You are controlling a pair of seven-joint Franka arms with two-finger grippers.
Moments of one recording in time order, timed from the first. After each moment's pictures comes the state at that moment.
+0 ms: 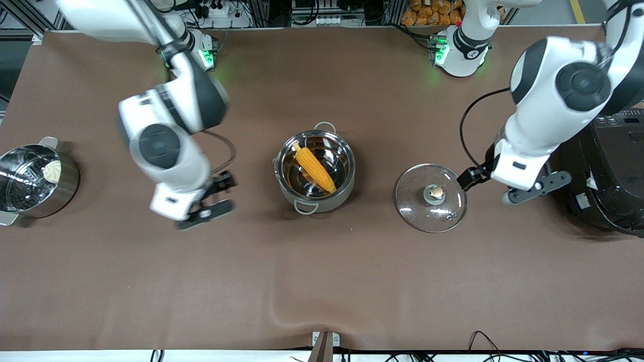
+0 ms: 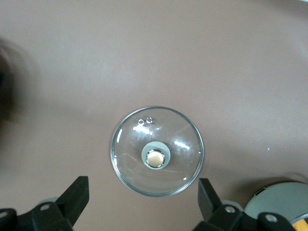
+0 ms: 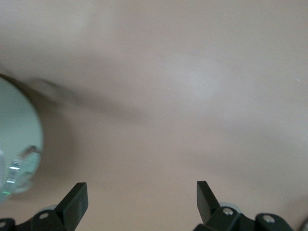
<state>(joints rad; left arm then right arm) -0.23 0.16 -0.06 -1.66 0.08 1.88 -0.62 0.10 0.48 0.31 -1.39 -0.24 1.71 0.05</state>
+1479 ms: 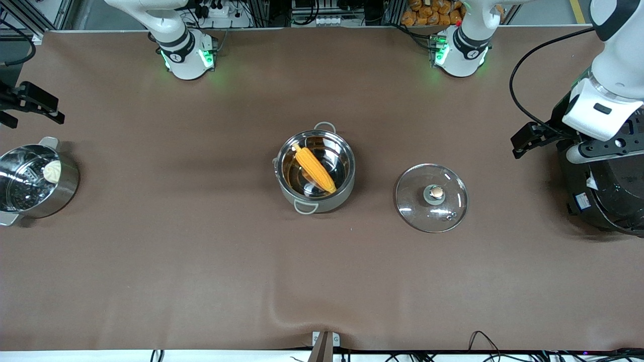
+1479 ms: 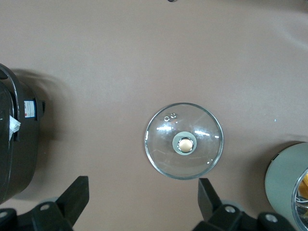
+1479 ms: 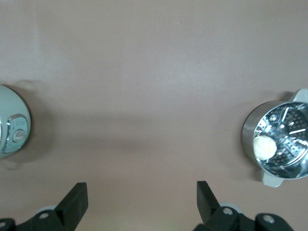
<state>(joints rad) 0.00 0.02 -0.18 -1.63 0.05 1.74 -0.31 -0.02 -0.04 -0.06 -1.54 0.03 1.49 -0.13</state>
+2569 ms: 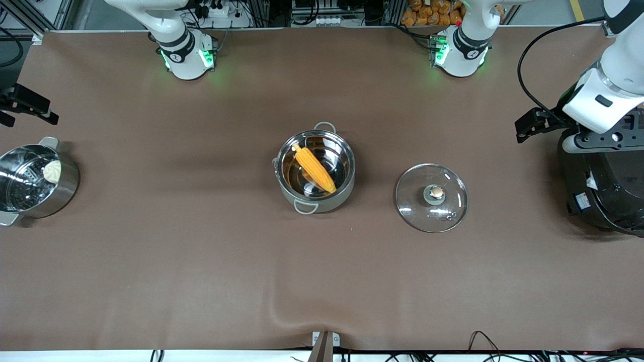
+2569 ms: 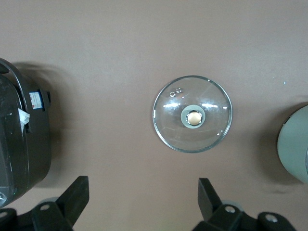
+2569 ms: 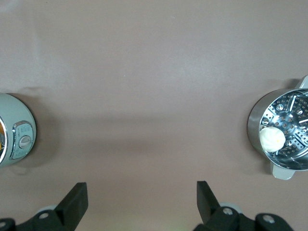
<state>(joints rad) -0.01 0.02 -0.15 -1.59 0.04 1.60 -0.18 -0.03 -0.04 -0.09 -1.56 0.06 1.50 -0.12</state>
